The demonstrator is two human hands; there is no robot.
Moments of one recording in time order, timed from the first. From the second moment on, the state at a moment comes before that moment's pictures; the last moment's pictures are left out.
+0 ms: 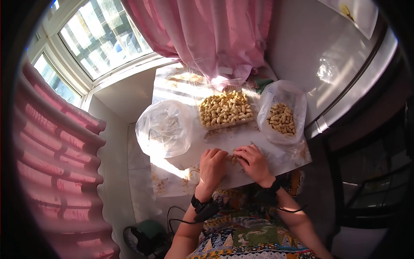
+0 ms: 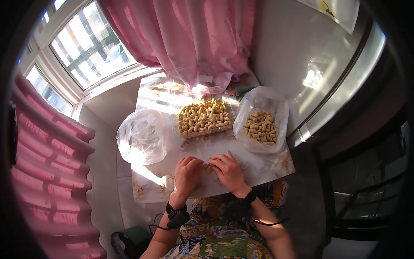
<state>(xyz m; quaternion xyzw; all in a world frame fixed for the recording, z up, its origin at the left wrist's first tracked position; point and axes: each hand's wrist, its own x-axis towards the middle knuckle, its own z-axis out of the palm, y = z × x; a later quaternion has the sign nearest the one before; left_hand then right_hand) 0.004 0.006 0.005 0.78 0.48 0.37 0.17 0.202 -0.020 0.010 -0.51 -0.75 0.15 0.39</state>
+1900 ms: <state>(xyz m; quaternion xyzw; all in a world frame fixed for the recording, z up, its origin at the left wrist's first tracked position) -0.013 -0.094 -0.054 0.34 0.45 0.27 0.78 0.180 -0.003 -0.004 -0.39 -0.52 0.59 0.48</state>
